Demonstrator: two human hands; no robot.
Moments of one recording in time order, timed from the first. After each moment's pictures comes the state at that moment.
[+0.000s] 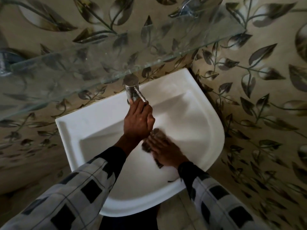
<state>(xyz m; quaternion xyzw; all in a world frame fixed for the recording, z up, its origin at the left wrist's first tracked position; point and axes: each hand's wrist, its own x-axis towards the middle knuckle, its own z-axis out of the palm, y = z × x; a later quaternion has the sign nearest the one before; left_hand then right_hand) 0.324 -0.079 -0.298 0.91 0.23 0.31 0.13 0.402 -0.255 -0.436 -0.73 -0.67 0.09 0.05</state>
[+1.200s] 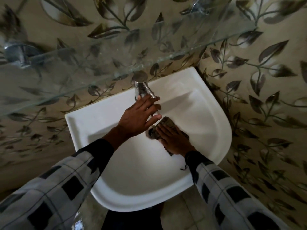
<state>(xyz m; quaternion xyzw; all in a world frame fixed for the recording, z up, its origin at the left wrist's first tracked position) 0.299 -0.042 -0.294 0.97 0.10 0.19 0.12 0.432 -0.236 -0.443 -0.77 -0.64 0.05 0.01</state>
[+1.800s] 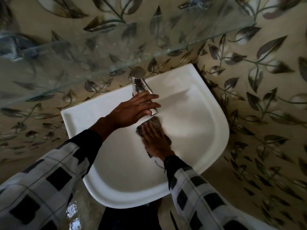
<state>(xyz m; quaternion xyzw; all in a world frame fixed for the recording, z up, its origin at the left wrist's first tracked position) 0.287 -0.007 -0.290 0.97 0.00 0.09 0.21 0.356 -0.201 -0.440 -0.80 -0.58 0.10 0.08</state>
